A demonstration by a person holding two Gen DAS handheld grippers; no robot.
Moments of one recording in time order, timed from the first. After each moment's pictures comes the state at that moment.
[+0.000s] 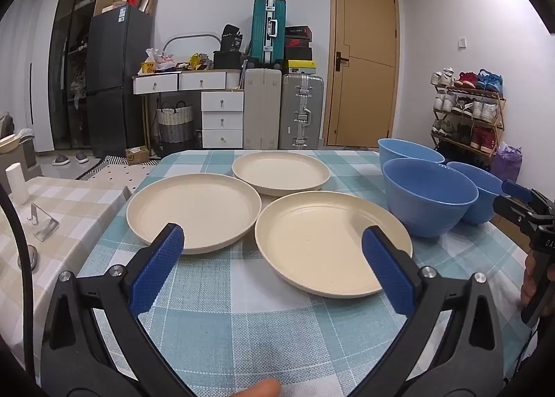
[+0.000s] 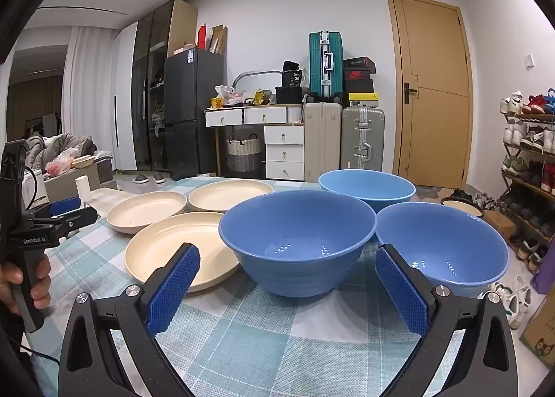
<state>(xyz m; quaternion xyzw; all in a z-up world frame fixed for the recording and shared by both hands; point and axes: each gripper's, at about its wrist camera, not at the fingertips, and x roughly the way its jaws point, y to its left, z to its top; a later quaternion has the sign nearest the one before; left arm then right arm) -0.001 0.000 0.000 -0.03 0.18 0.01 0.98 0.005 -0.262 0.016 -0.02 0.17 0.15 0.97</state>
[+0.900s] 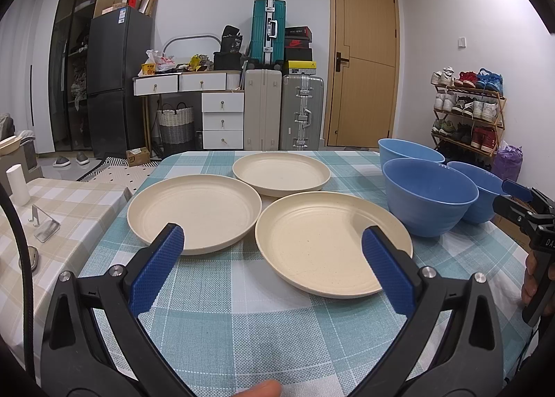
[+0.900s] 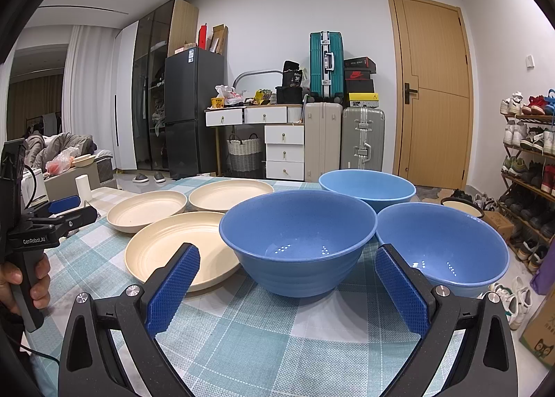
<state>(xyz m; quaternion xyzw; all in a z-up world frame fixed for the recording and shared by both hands) -0.001 -0.001 0.000 -0.03 0.18 0.01 0.98 0.005 -0.262 0.016 -0.02 0.16 0.15 0.97</state>
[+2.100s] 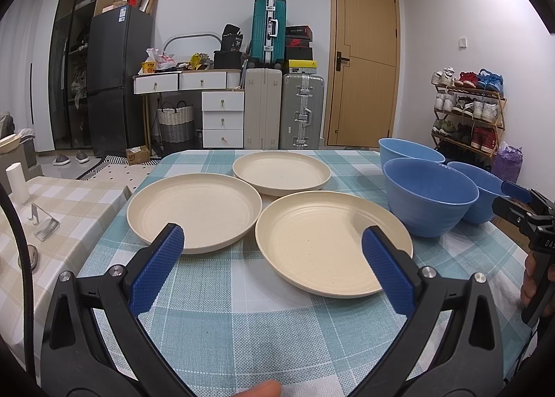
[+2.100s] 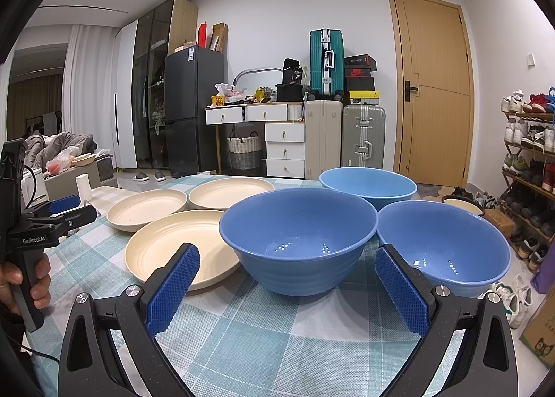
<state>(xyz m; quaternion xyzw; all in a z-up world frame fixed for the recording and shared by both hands) 0.000 -0.001 0.000 -0.03 0.18 0.01 0.98 0.006 -0.262 0.016 -0.02 0.17 0.15 0.97</state>
